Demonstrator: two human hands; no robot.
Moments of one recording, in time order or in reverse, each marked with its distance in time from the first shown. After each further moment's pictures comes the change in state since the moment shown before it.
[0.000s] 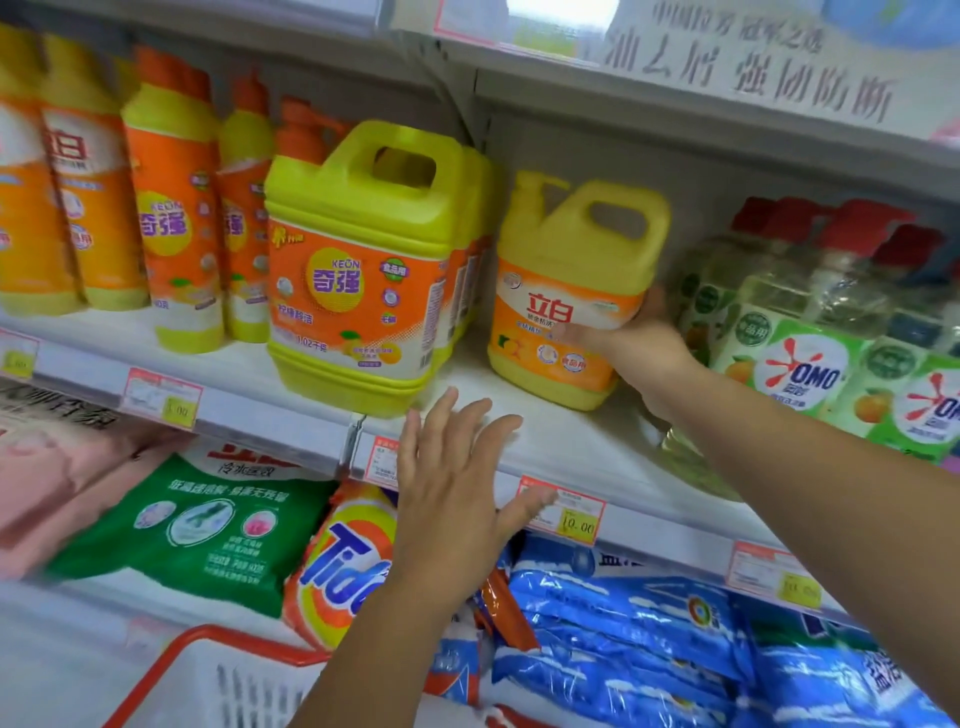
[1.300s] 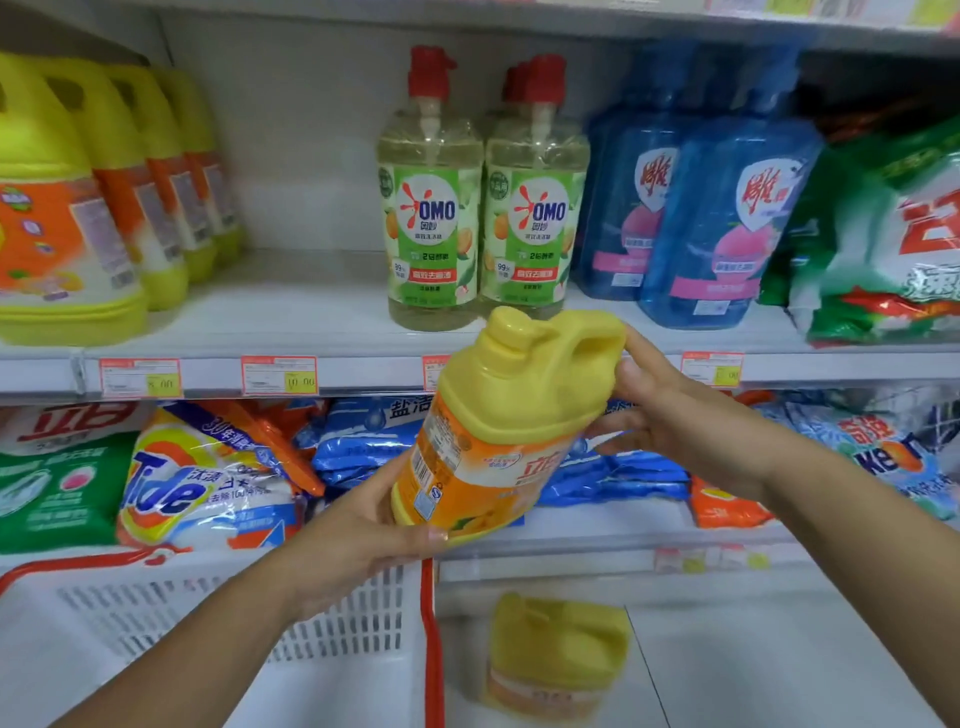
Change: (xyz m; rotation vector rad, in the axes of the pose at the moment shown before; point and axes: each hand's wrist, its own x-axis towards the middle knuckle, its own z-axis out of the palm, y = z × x) left_hand -0.104 0.155 -0.008 -1.275 -1.048 -0.619; right_hand -0.243 0.065 -0.282 0.188 -0.441 0.274
